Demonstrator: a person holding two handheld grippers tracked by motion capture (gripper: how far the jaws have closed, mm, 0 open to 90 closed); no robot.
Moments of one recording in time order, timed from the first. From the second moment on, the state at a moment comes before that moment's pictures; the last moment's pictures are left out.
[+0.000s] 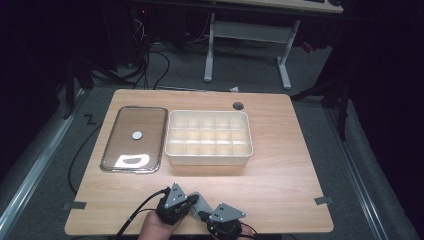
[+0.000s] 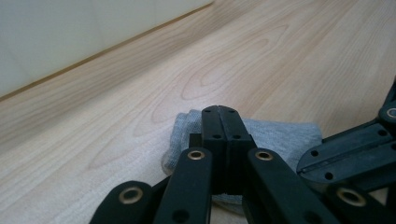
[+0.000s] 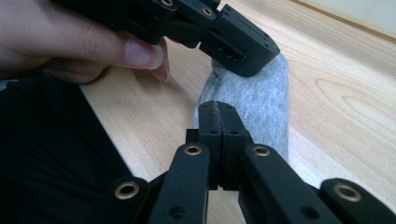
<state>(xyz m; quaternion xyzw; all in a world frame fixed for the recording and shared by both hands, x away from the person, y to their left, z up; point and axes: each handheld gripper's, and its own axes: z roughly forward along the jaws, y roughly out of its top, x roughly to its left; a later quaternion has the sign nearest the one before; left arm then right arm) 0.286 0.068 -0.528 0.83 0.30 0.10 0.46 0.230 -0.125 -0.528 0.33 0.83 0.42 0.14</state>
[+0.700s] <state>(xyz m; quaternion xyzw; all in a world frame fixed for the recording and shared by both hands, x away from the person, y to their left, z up) 0.305 0.080 -0.521 0.82 0.28 0.12 0.48 0.297 -0.131 -0.521 0.45 0.81 0.38 0.03</state>
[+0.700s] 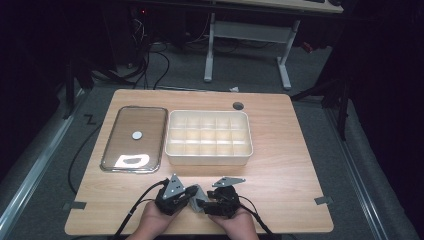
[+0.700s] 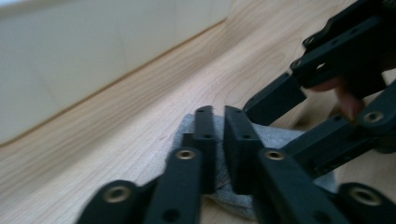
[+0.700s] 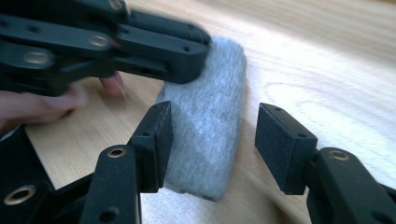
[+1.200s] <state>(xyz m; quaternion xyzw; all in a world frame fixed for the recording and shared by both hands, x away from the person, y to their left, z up) 0.302 0.155 -0.516 0.77 0.34 0.17 0.51 0.294 -0.105 -0.517 0.40 0.84 0.36 -0.02</state>
